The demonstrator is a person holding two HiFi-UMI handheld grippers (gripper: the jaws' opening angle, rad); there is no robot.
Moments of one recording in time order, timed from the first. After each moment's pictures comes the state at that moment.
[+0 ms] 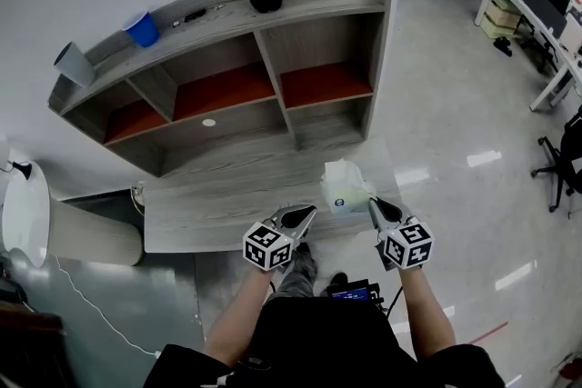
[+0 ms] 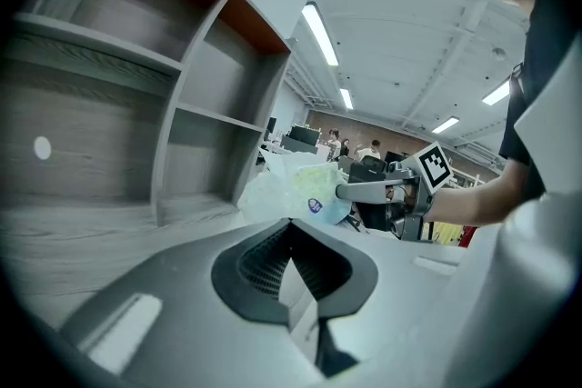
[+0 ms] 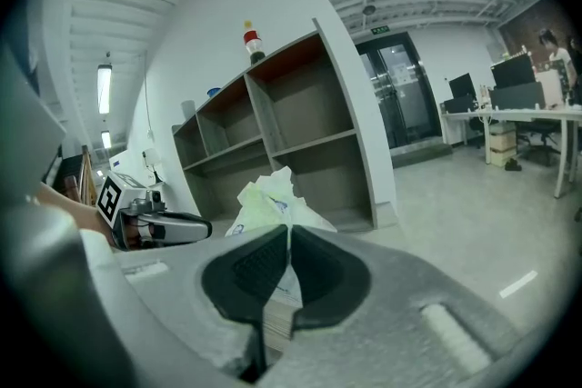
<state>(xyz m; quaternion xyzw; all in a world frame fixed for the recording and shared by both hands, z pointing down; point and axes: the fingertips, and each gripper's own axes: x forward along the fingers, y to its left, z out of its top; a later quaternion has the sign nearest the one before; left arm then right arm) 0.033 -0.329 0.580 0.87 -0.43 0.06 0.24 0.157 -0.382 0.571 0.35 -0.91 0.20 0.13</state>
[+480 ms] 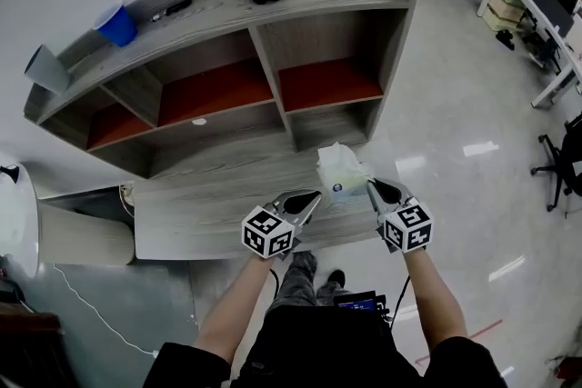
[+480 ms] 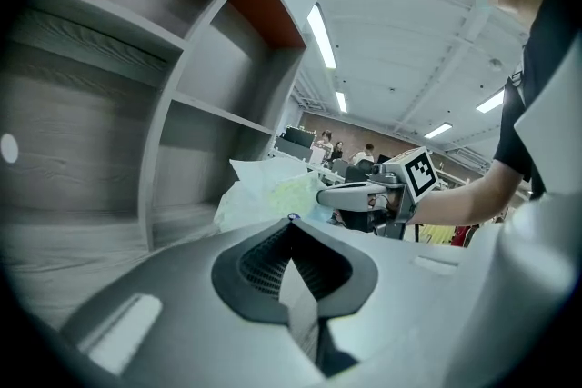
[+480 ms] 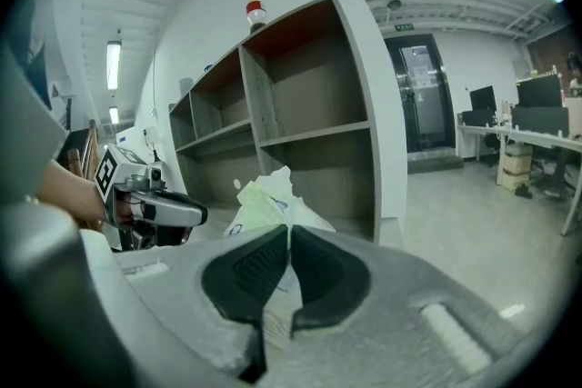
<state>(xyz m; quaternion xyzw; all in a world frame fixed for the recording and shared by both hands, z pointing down) 0.019 -0.401 0.587 0.88 -0.40 0.05 0.24 0.120 -0.460 0.591 0.32 -0.92 0.16 0.17</state>
